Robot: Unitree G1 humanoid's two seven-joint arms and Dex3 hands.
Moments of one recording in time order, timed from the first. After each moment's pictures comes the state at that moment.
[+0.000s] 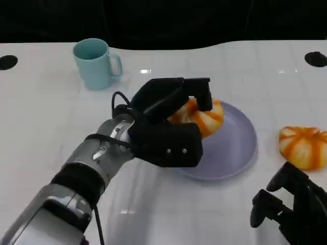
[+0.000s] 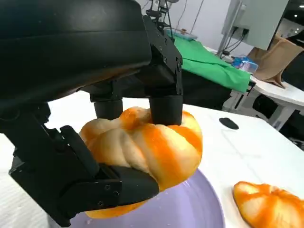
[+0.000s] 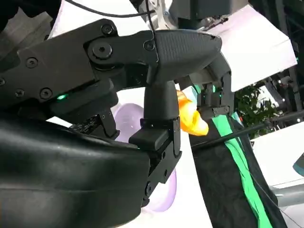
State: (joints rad) left arm -0.85 0.04 -0.43 0.97 0.58 -0.48 0.12; right arm 0.28 0.02 -0.08 -0.19 0.52 0.13 0.40
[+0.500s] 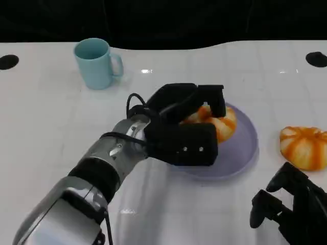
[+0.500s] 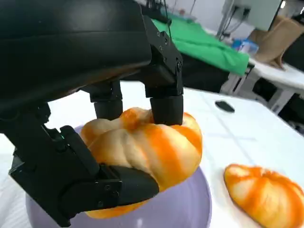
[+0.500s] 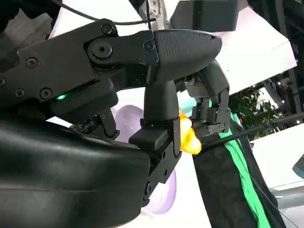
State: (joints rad) left arm -0.91 -0.02 -0.46 1.09 0.57 -0.47 0.05; right arm 0.28 0.02 -0.08 -0.19 0.52 0.13 0.40
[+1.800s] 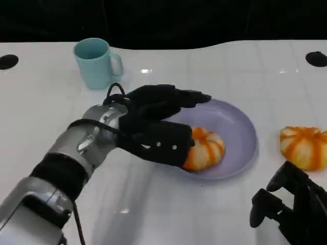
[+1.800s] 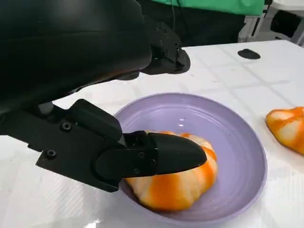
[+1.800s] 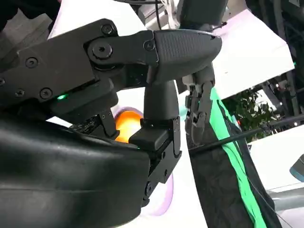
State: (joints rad) left arm -0.84 0.18 -0.49 0.79 0.57 -0.38 -0.24; right arm 0.28 0.02 -0.08 -0.21 0.52 0.13 0.40
